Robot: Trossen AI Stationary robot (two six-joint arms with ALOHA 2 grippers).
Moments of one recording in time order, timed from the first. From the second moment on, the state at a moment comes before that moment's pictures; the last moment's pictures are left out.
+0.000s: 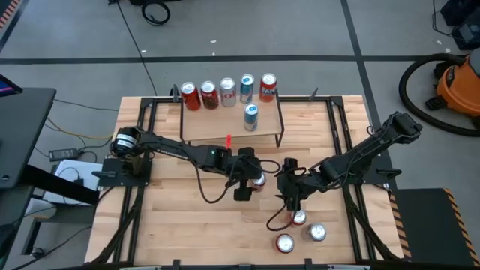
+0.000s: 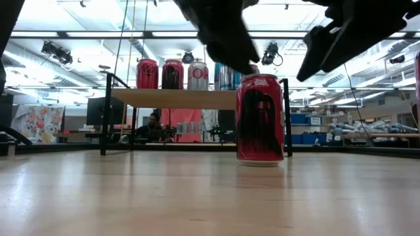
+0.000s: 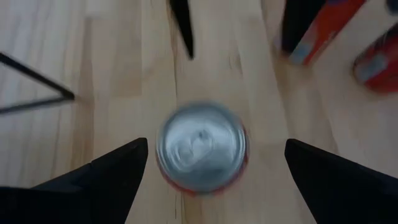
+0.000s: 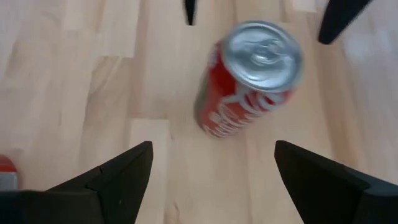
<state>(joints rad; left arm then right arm) -0.15 1.87 1.50 -0.46 -0.09 0.01 0.47 1.38 0.90 -0.50 0.38 0.32</state>
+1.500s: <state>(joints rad) -0.13 1.98 1.50 -0.38 -0.03 -0.01 0.51 1.27 0.91 -0.58 0.48 0.36</state>
